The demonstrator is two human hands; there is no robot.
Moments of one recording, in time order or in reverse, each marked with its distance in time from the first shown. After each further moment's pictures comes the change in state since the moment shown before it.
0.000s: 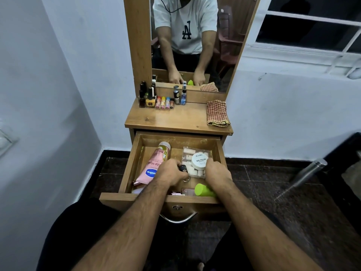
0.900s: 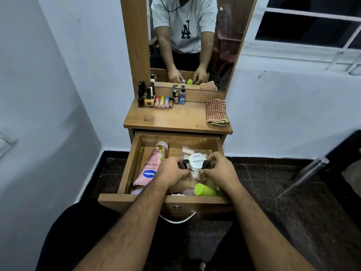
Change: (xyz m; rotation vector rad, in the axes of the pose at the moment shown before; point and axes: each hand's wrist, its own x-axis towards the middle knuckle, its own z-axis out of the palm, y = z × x) left_hand 0.005 0.001 0.002 -0.104 -0.001 0.098; right_hand -0.003 0.020 -0.007 0.696 0.036 0.047
